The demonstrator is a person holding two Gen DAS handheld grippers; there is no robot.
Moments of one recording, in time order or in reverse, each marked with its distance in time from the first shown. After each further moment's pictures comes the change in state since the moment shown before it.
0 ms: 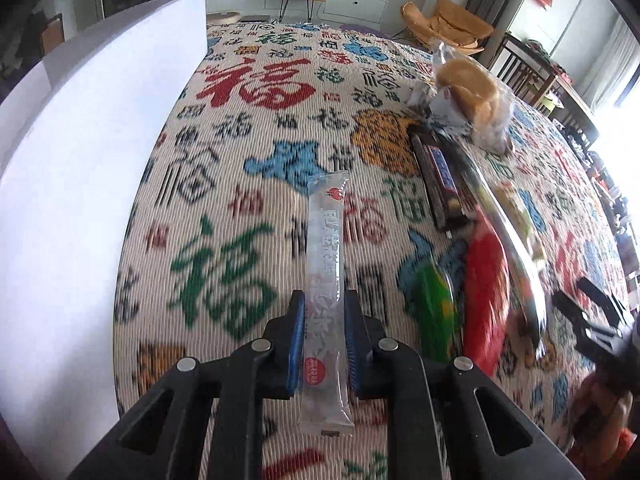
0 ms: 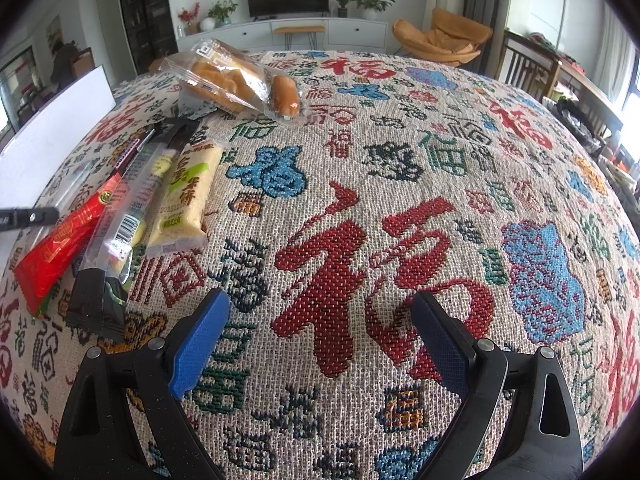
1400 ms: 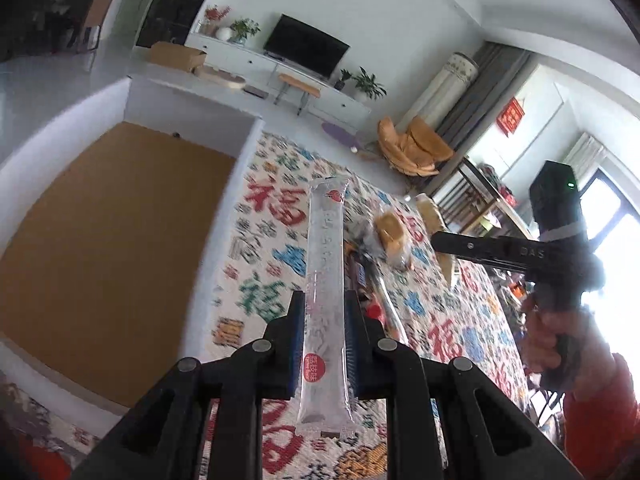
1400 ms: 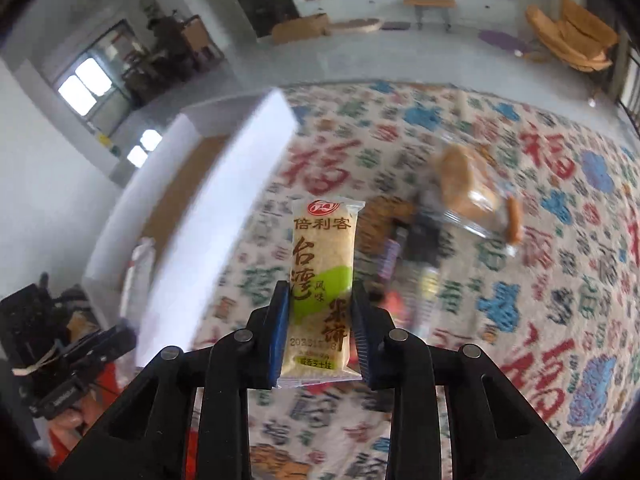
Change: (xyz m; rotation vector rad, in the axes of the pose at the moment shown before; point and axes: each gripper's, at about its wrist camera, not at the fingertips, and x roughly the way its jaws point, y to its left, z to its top) left arm -0.198 0.077 -0.033 -0.236 -0.369 -0.235; right arm -0.091 0.158 0.153 -0.164 0.165 0.511
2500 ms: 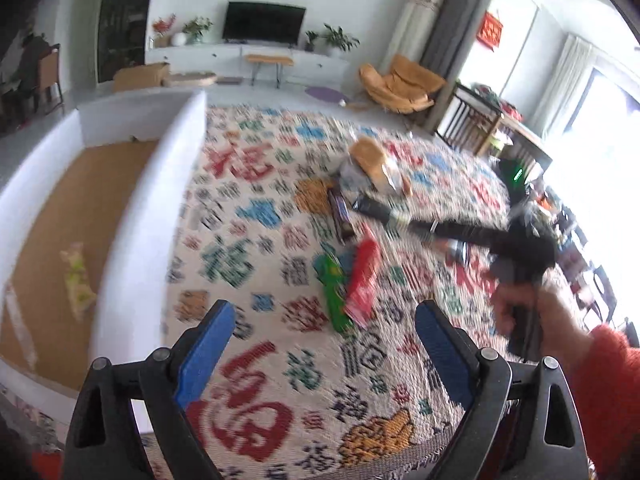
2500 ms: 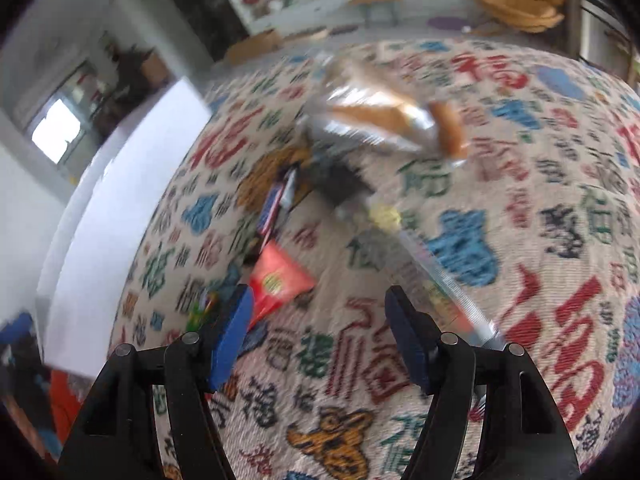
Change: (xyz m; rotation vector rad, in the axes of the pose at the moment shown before) left arm 0.069 -0.078 -0.069 0.287 0.180 0.086; right arm 0.046 -0.132 -0.084 0.235 -0.124 -0.104
